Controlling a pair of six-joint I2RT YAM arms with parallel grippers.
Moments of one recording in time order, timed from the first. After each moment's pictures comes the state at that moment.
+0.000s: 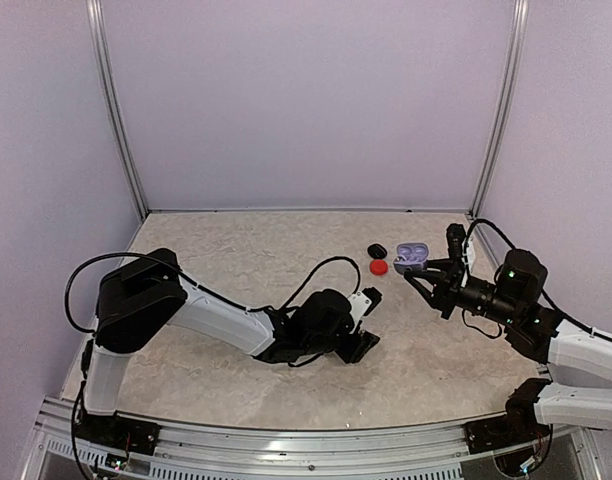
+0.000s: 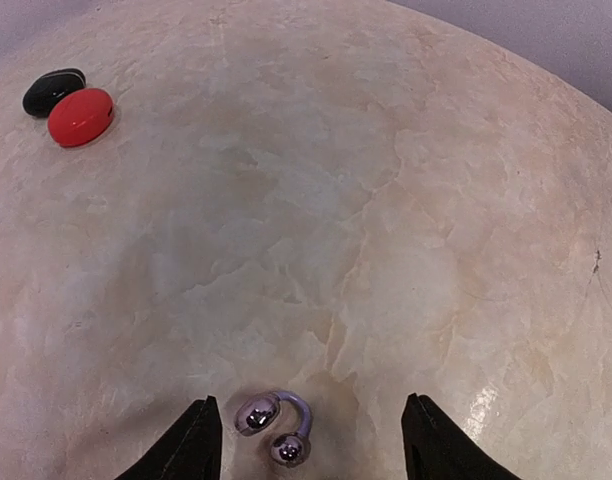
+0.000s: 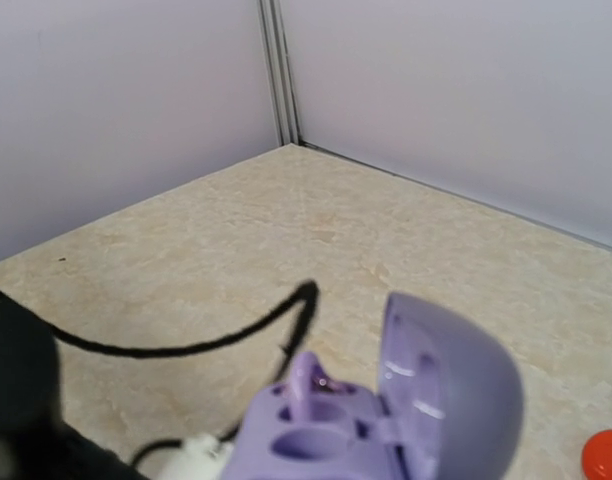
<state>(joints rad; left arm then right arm) -1.16 2.16 1.25 0.38 -0.13 -0.13 0.55 0.83 0.38 0.40 -0.37 0.09</state>
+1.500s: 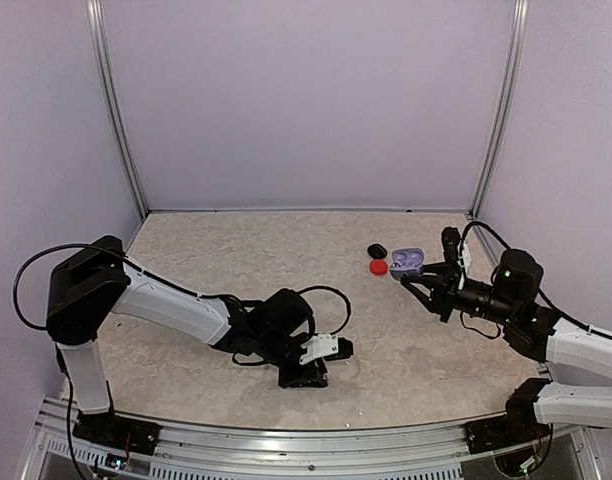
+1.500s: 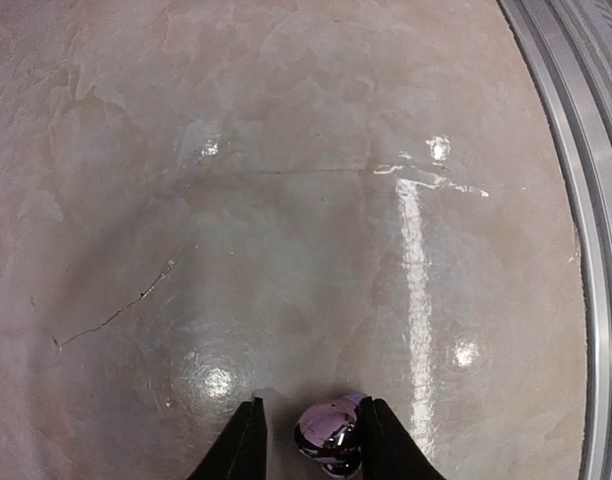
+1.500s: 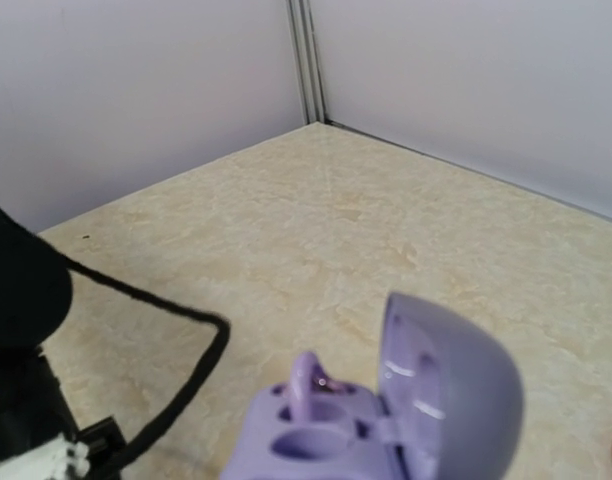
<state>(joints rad) -1.08 1.92 1.02 -0.04 0.33 0.39 0.55 0.86 0.38 0.39 -0.43 0.08</state>
